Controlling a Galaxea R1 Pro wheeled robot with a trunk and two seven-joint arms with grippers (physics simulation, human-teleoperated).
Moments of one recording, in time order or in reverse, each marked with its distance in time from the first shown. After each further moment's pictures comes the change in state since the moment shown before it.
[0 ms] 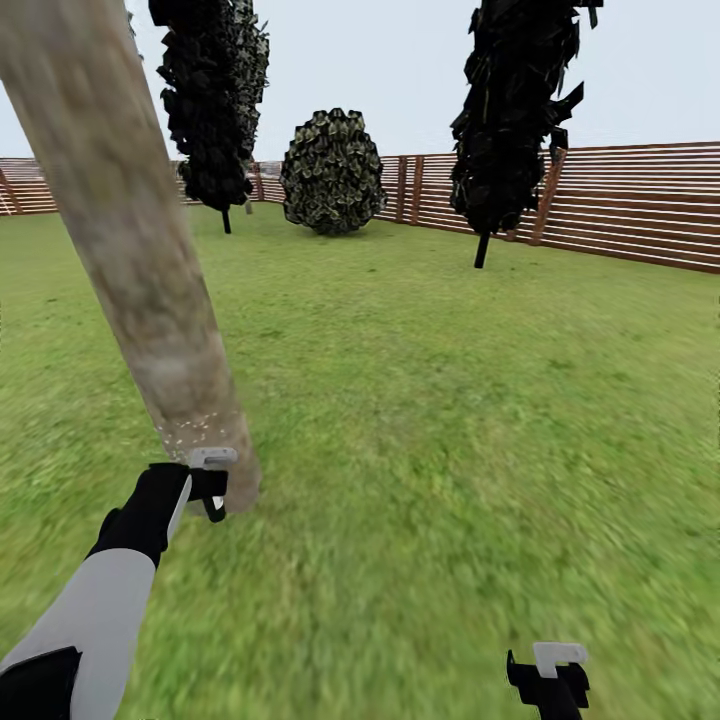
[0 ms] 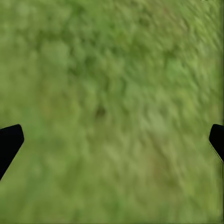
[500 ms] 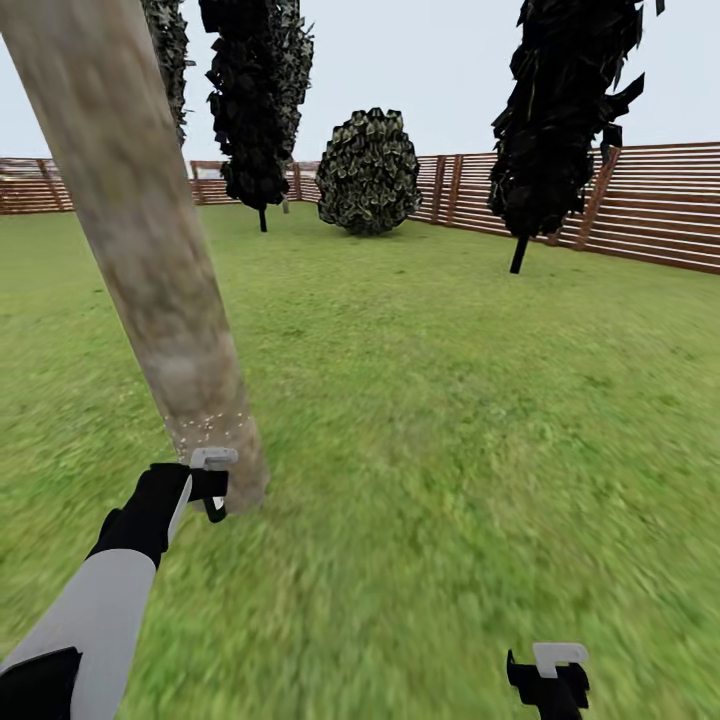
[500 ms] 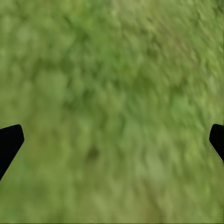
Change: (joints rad) left arm 0.001 -0.001 -0.001 0.000 -0.001 -0.001 0.000; right arm 0.000 0.000 0.000 0.000 0.000 0.000 0.000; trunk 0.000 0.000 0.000
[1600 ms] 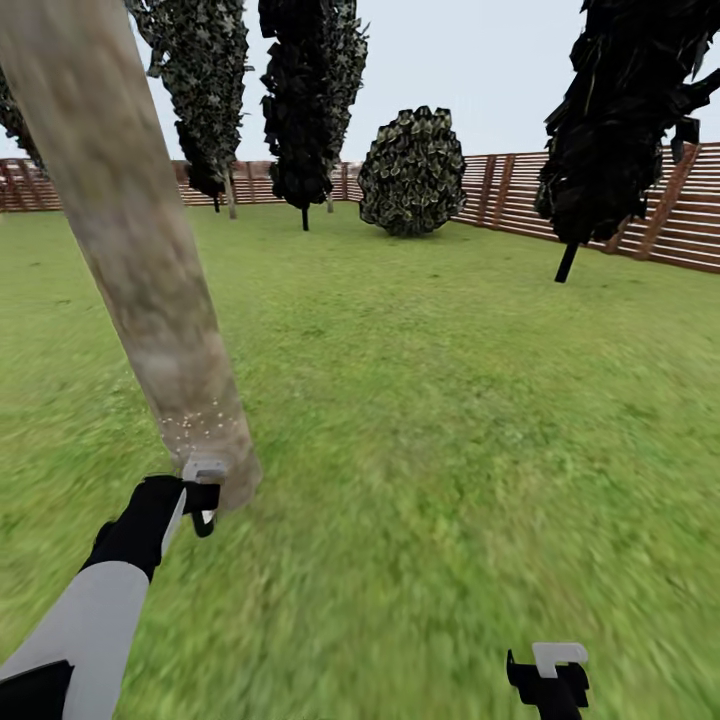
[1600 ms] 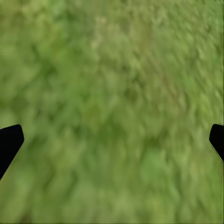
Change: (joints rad) left arm 0.034 0.016 0.007 0.014 0.000 -0.008 0.044; right arm 0.000 0.000 0.001 -0.001 0.001 0.000 0.000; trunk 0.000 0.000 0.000
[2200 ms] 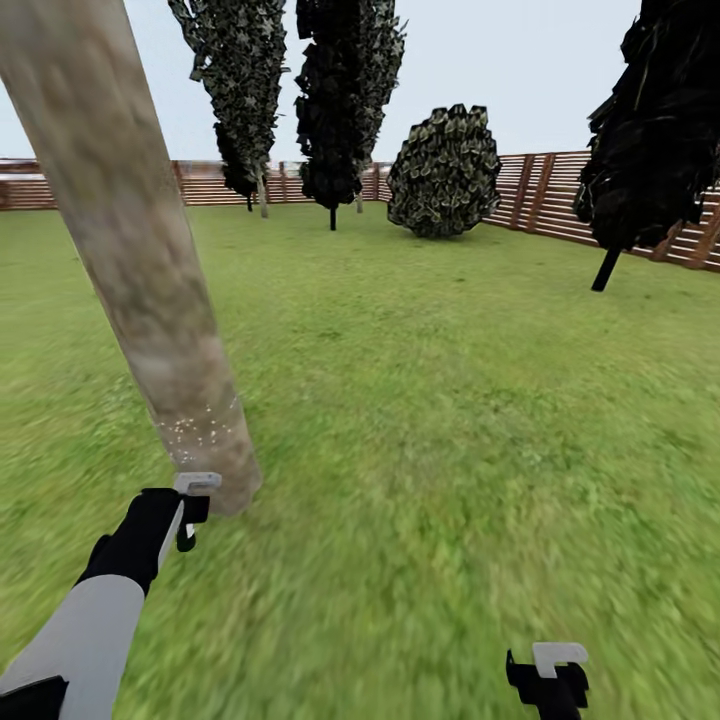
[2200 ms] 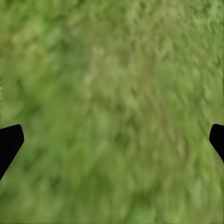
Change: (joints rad) left arm 0.038 0.006 0.005 0.001 -0.002 -0.008 0.103; right arm 0.000 0.001 0.000 0.001 0.000 0.000 0.000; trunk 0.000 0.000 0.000
